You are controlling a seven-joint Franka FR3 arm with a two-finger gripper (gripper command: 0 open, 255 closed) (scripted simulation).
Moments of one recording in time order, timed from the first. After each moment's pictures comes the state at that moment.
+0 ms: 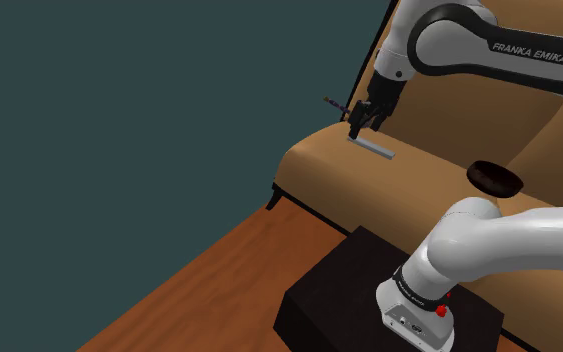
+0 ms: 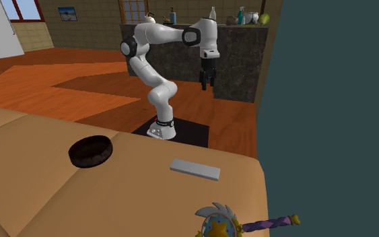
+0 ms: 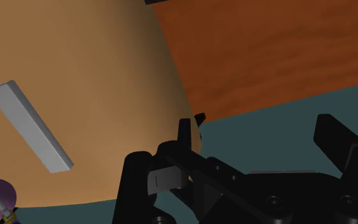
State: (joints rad) arm 0.00 -0.82 0.00 -2.42 -0.07 1.68 0.13
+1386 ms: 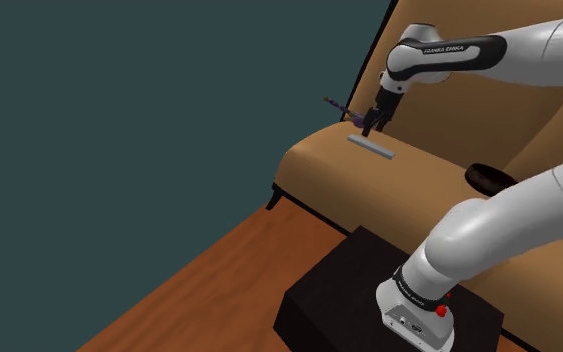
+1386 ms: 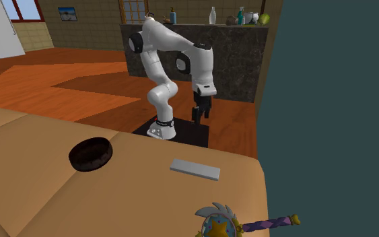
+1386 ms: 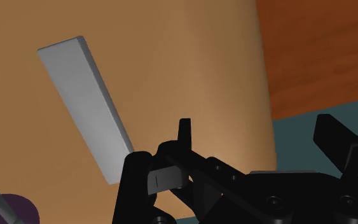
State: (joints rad) arm -0.06 -0.39 -0.46 -2.28 -0.15 1.94 -0.37
